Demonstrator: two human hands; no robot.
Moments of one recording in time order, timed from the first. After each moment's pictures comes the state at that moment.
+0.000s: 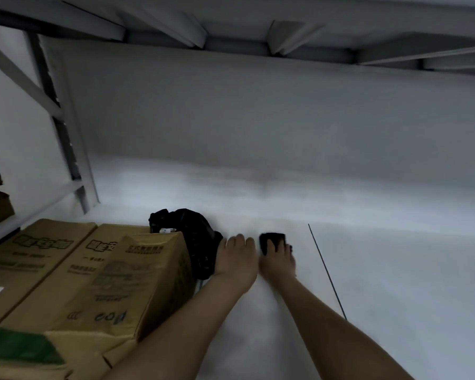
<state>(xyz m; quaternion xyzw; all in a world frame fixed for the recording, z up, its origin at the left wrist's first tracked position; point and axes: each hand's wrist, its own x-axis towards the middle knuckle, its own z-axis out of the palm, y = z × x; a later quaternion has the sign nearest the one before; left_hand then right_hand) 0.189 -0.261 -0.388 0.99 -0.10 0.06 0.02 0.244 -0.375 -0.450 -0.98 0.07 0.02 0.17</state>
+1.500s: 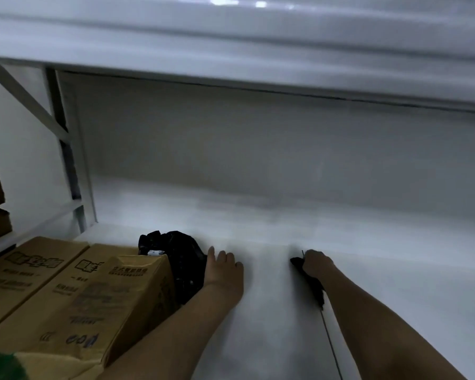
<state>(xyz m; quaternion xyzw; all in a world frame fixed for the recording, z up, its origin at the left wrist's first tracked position) 0.208 -0.270 -0.371 0.98 -0.08 -0.03 -0.17 0.294 -0.488 -0.387 -0.99 0.10 0.07 0.10</state>
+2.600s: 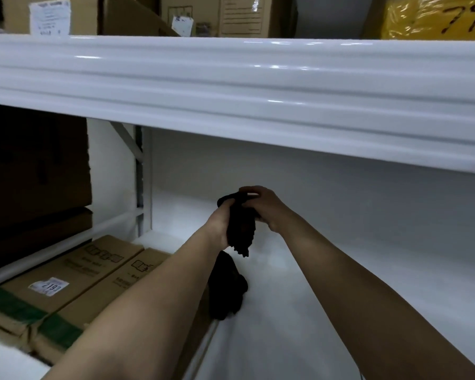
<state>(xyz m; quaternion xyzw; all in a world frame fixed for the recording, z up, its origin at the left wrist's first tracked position) 0.221 -0.195 -0.248 0.53 0.08 0.00 0.85 0.282 -0.300 -0.221 -0.78 -0.20 0.09 0.59</state>
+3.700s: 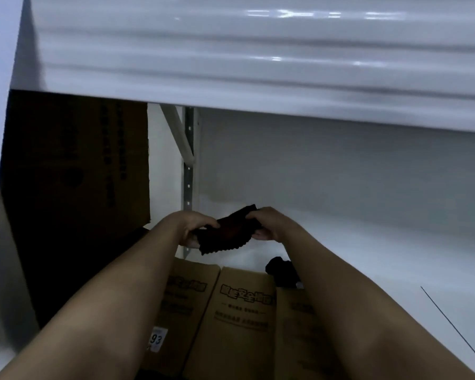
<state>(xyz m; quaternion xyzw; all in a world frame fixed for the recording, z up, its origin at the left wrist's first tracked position) 0.253 0.121 -0.270 0.78 0.18 -0.15 0.58 0.302 -0.065 -0.270 -0.77 -0.03 0.17 0.62</state>
